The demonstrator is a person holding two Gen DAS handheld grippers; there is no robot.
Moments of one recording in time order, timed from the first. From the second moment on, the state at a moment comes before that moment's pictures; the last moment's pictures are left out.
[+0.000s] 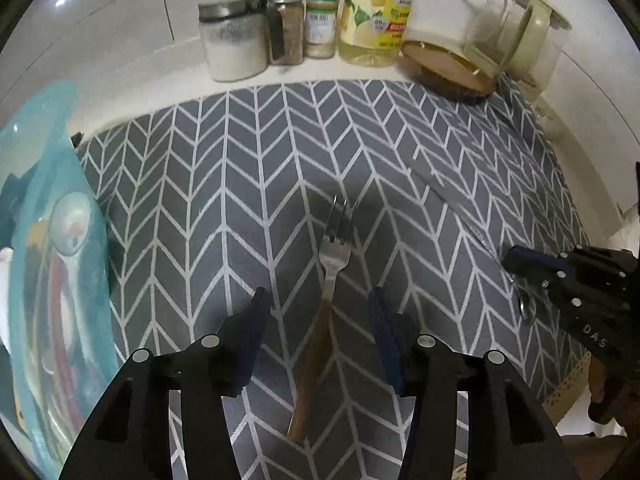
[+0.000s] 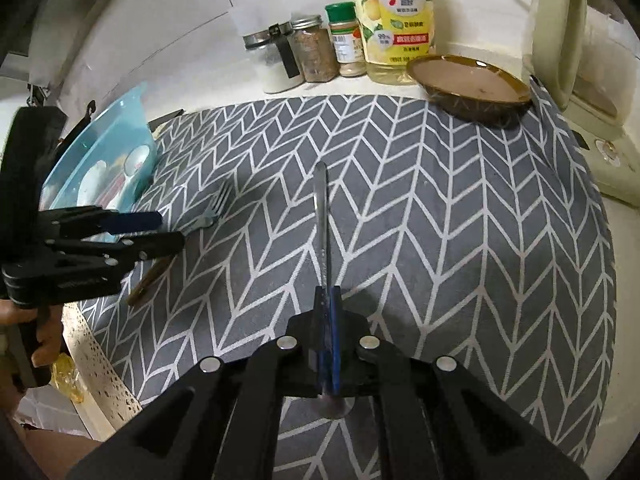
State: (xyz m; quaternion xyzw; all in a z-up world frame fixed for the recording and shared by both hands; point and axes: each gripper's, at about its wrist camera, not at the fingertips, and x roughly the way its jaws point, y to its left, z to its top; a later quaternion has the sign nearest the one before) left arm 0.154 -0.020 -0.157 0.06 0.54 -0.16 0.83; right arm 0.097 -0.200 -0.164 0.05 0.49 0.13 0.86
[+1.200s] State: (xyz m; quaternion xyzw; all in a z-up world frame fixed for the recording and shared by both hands) left arm 0.145 -0.012 -0.168 0.02 0.52 -0.14 0.84; right arm 0.103 -0.216 -0.172 0.08 0.48 0.10 0.87
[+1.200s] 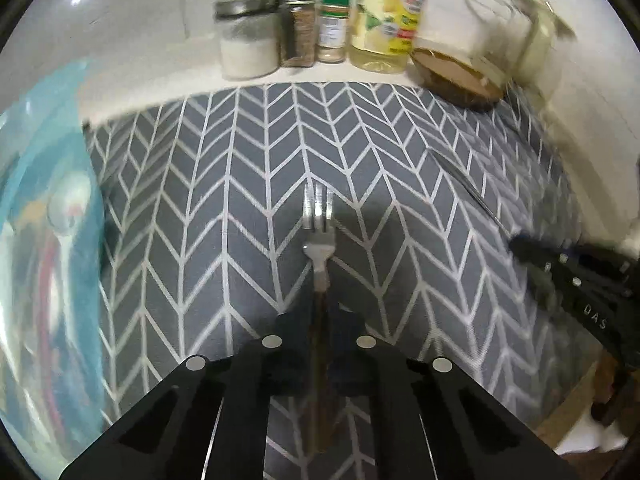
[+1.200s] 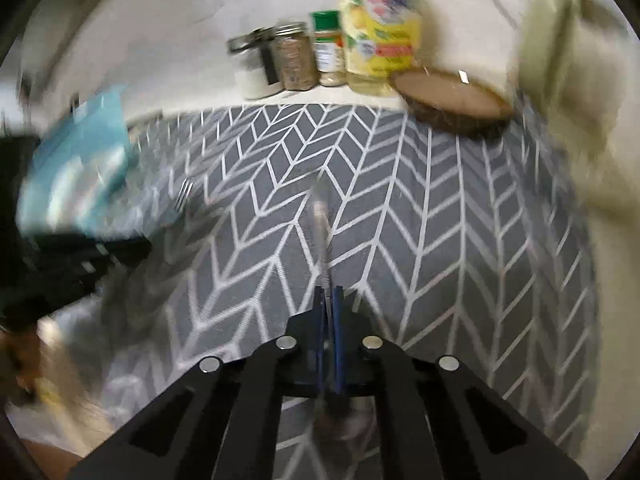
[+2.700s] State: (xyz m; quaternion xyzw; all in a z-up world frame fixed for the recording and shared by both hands) left arm 0.170 0.243 -0.087 -0.07 0.54 -0.07 0.84; right arm 0.191 0.097 -0.102 0.12 0.54 0.18 0.81
